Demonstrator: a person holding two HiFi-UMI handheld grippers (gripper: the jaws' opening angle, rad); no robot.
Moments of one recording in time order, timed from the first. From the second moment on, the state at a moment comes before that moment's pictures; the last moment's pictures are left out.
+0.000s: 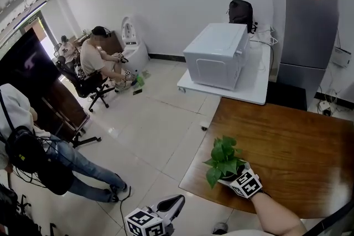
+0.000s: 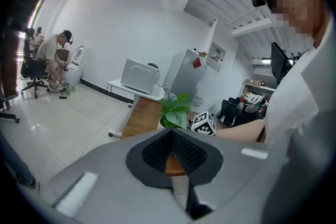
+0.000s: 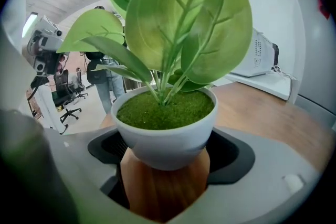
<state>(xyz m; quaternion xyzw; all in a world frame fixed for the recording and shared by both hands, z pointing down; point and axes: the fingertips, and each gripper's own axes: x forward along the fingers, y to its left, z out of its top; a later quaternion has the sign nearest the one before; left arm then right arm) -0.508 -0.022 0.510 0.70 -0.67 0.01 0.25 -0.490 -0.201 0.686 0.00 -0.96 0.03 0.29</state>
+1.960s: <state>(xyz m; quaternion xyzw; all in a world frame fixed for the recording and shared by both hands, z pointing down) -0.432 -0.083 0.489 0.80 -0.56 0.00 0.22 -0.357 -0.136 0.505 -0.02 -0.99 0.08 0.11</state>
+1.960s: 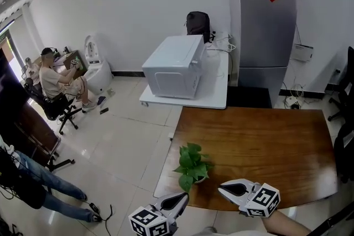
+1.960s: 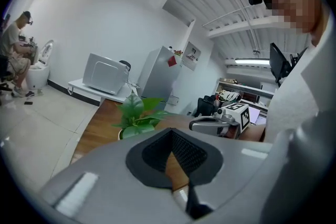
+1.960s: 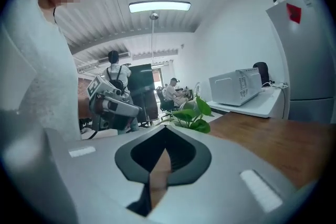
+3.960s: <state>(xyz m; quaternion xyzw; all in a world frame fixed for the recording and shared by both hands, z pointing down) -0.161 0.133 0.429 0.87 -0.46 0.03 0.19 -0.105 0.114 0.438 0.06 -0.98 0.20 0.08</state>
